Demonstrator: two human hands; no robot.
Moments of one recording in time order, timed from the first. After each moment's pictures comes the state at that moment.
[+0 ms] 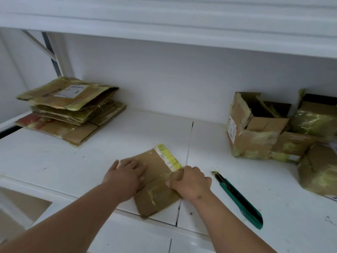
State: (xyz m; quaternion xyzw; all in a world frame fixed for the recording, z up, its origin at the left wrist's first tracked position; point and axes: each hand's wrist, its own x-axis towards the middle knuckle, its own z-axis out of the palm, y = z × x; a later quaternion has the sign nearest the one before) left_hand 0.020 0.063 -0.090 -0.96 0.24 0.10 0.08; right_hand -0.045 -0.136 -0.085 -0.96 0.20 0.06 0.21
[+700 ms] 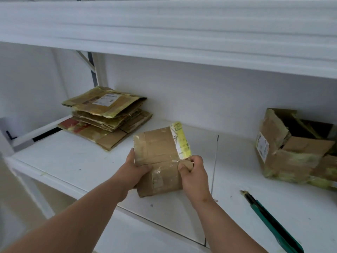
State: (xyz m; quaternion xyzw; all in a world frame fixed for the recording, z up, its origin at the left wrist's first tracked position) left_hand 0.029 0.114 -0.053 -0.77 -0.05 0.15 -0.62; right_hand -0.008 -0.071 -0.071 -0.82 0.13 -0.14 0.54
